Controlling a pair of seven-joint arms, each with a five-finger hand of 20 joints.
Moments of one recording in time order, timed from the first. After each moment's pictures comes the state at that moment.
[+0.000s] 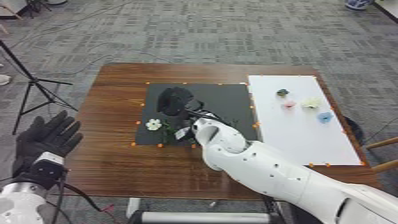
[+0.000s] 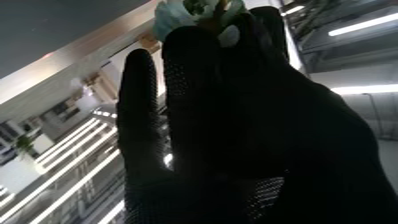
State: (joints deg) left arm 139.1 -47.1 -107.6 -125.5 5.0 20.5 18.5; right arm -50.5 -71.1 19.7 -78.6 -107.3 23.0 7.8
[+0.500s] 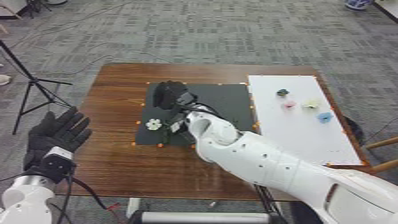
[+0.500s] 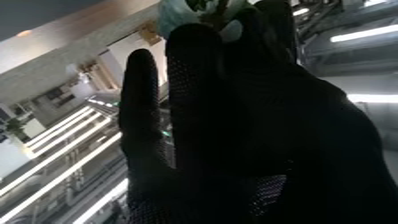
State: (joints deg) left arm 134.9 -45.5 -104.1 -124.3 5.1 20.4 17.7; right arm -44.6 -74.7 14.6 -73.3 -107.9 24.5 9.8
